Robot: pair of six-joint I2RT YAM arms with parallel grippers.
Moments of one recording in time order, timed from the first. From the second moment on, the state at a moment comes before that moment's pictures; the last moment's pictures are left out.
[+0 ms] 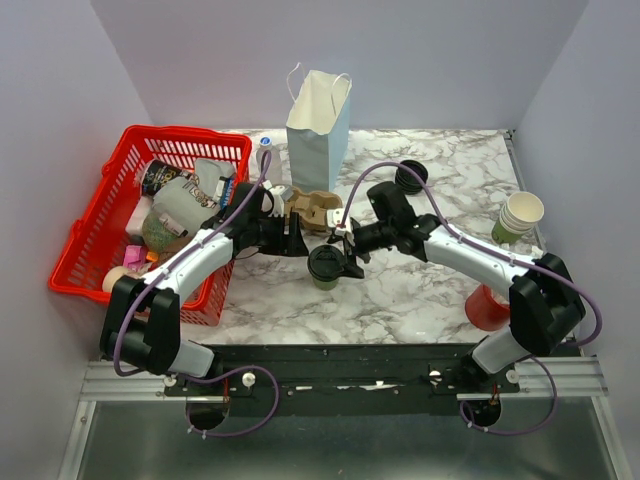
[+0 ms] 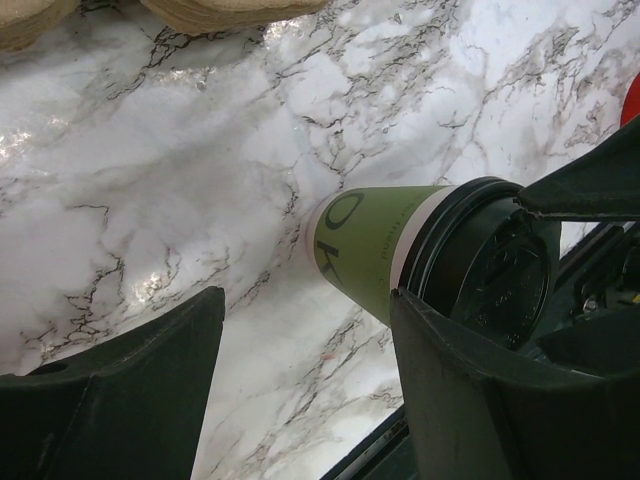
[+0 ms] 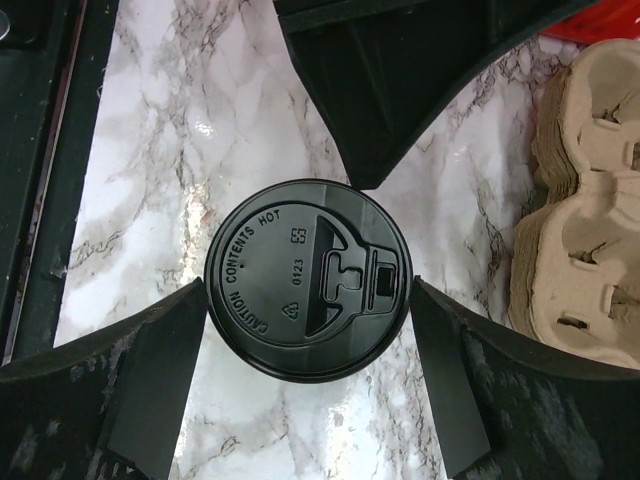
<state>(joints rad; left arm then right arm) -0.35 1.42 0.91 -0.36 0.49 -0.28 0.67 1.54 1.06 -0.24 -0.78 -0.69</state>
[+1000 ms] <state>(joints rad) -0.35 1.40 0.89 -0.32 0.53 -0.31 0.69 1.58 1.07 -0.26 -0.76 -0.72</state>
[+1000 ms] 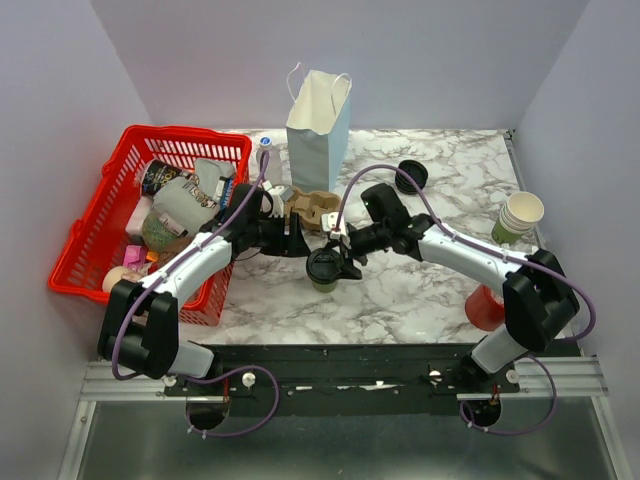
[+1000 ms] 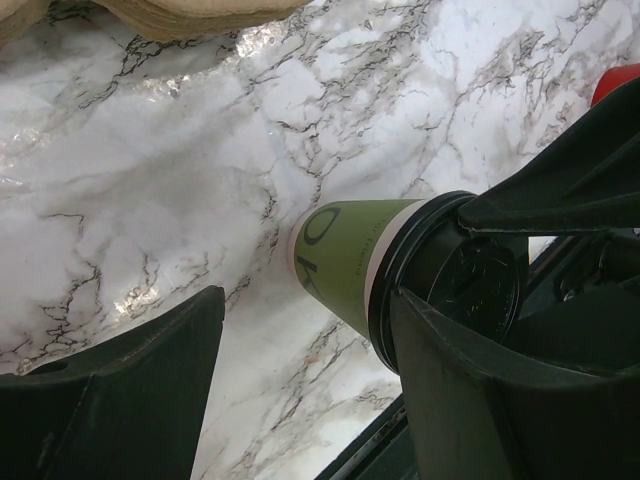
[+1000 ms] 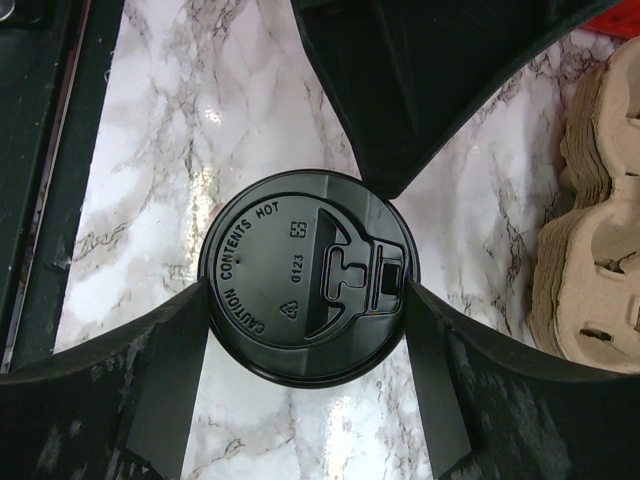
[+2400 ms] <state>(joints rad) -0.35 1.38 0.85 -0.26 0.50 -0.31 0.81 1.60 1.13 -0.34 -0.49 -0.65</state>
